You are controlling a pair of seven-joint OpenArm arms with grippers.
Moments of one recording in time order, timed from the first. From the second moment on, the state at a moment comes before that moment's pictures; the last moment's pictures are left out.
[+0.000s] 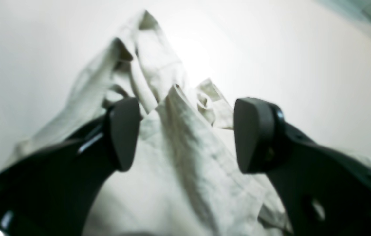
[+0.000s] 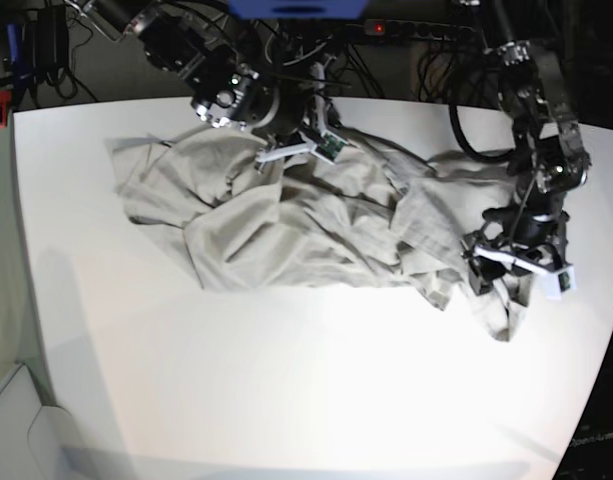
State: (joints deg) left arm 3.0 -7.4 -17.4 101.4 -25.7 0.1 42.8; right arm -5.3 14.2 -42.2 93.8 6.2 17.0 -37.8
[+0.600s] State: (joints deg) left arm -5.1 -4.9 -13.2 84.1 -25.0 0.1 42.4; right arm -5.3 14.2 -42.1 93.9 6.2 17.0 -38.1
